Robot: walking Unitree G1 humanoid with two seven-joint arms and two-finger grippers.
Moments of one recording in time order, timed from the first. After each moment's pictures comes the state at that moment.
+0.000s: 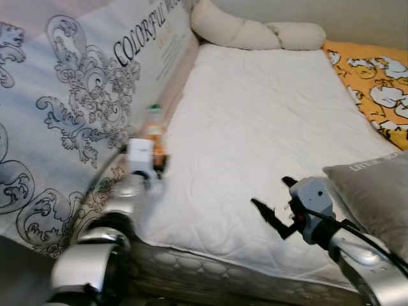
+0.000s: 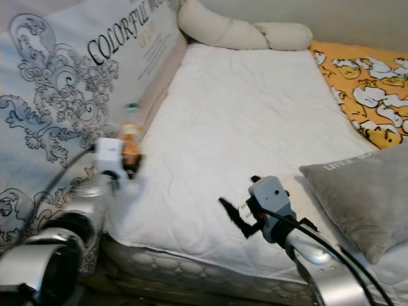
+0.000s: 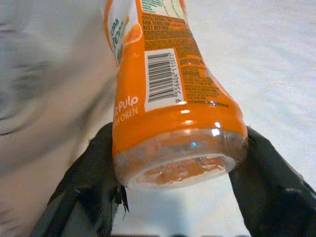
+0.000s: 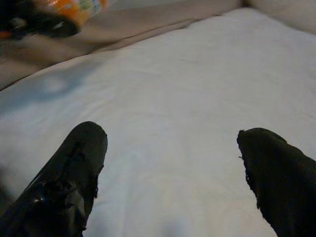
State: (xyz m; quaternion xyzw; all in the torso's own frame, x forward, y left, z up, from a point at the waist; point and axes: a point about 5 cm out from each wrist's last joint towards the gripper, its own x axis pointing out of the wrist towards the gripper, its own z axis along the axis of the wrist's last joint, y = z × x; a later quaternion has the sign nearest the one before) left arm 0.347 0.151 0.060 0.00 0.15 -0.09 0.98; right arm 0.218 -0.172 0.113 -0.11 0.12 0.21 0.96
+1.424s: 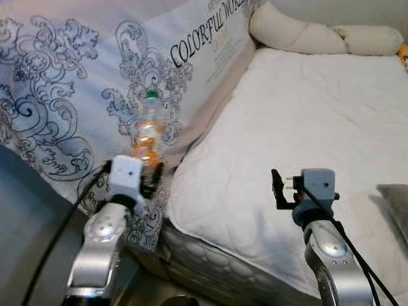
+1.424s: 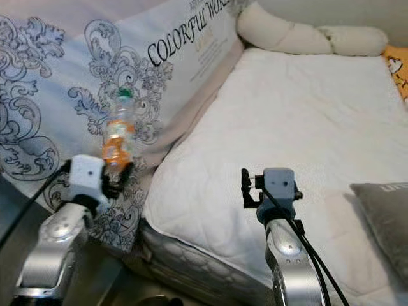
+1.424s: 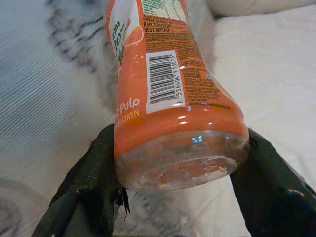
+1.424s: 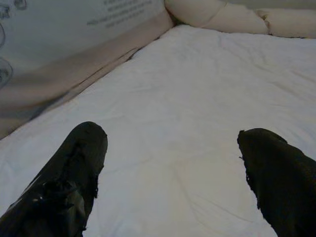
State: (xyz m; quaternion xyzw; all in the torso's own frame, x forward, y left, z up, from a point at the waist) left arm 0.264 0.175 0.102 0.07 0.07 -0.07 0.99; right arm 0.241 -0.163 0.096 -0.05 0.09 -0.02 0.99
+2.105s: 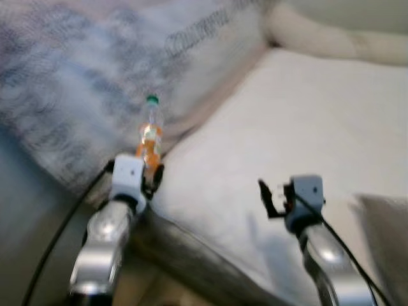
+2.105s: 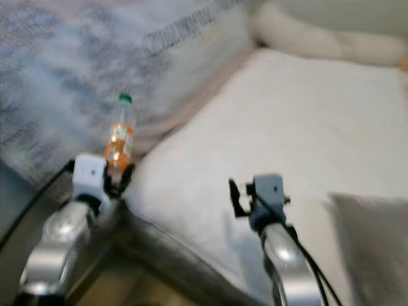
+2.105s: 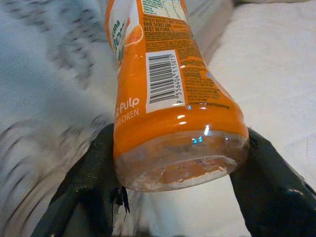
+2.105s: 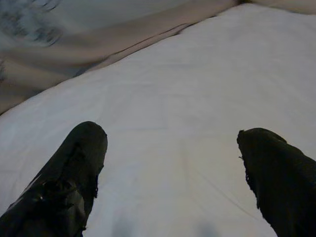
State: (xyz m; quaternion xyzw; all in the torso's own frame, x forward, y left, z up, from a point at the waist) left arm 0.269 0.159 0.099 0.05 0.08 -0.09 0.99; right arm 0.233 -0.158 0.087 -0.03 0.13 0.04 0.99
